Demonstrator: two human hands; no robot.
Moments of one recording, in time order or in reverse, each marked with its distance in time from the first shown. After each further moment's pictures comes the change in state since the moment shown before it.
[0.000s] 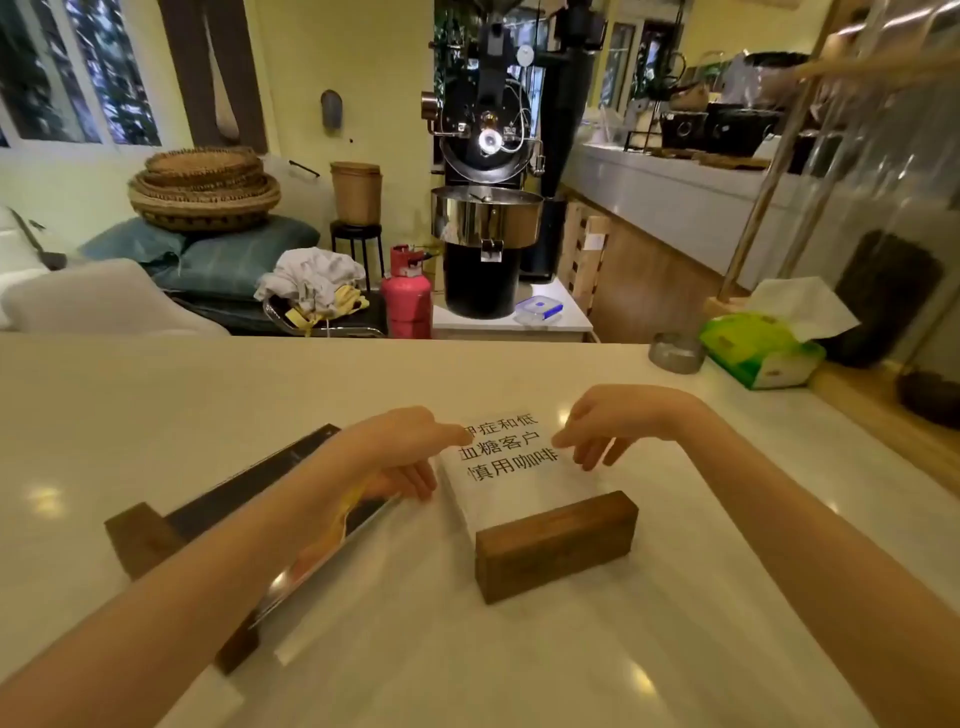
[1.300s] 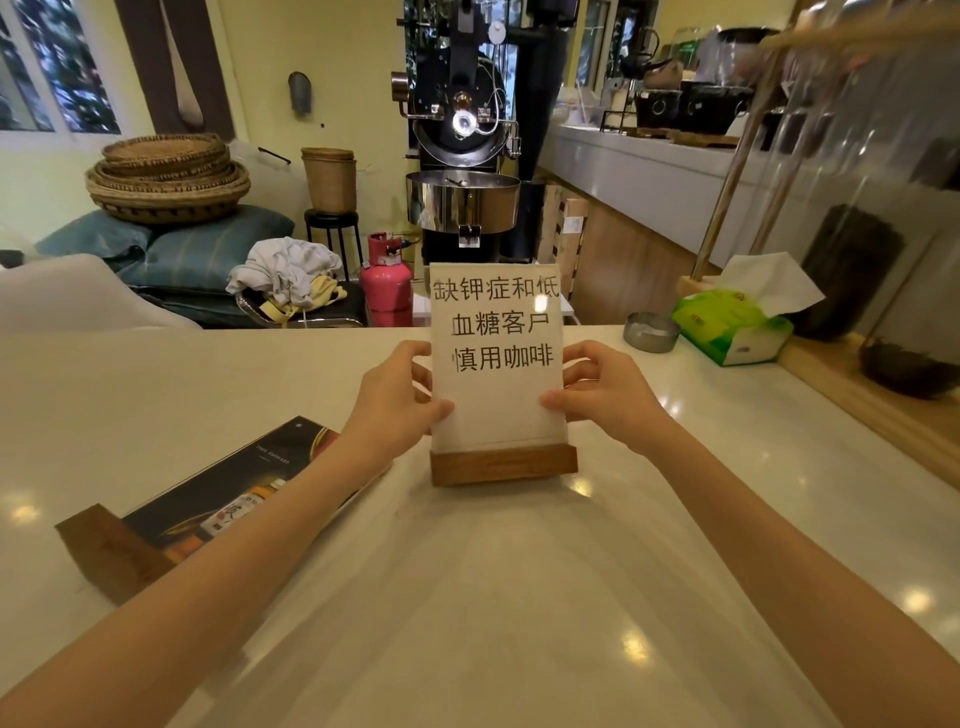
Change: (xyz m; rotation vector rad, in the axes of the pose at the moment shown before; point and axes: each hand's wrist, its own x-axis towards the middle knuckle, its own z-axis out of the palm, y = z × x) left_hand -0.007 0.014 0.016 -0.237 0.460 0.496; right_hand -0.012 0.022 0.021 0.599 0.599 -0.353
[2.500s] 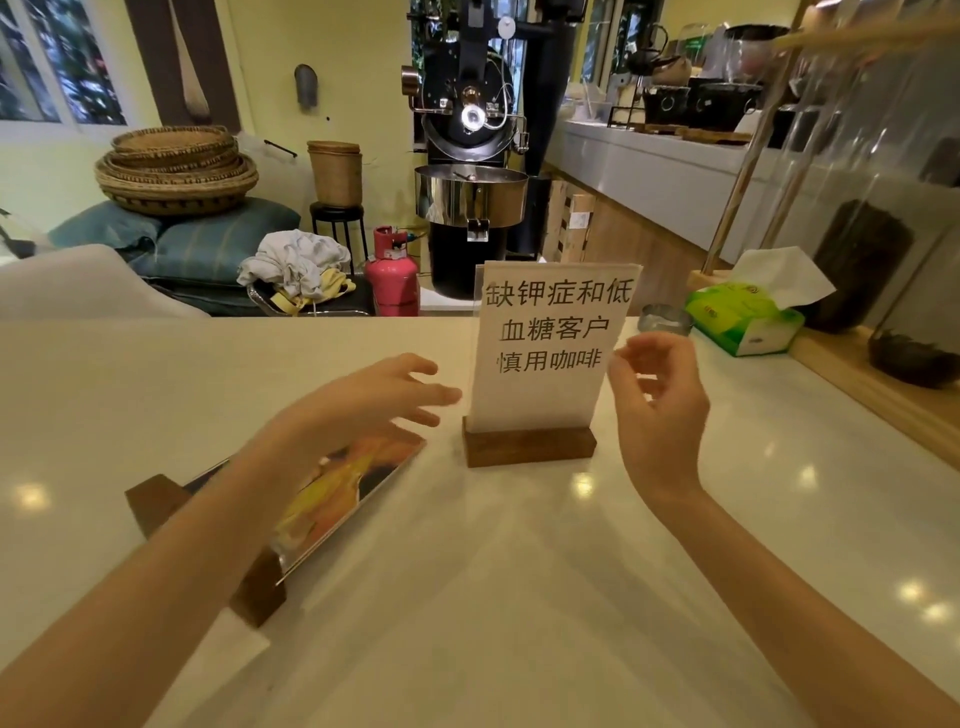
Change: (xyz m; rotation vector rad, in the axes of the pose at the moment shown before) left_hand -0.019 -0.001 -0.055 -0.052 -0.398 -0.322; right_hand -0.068 -0.023 0.045 0.074 0.643 -0.326
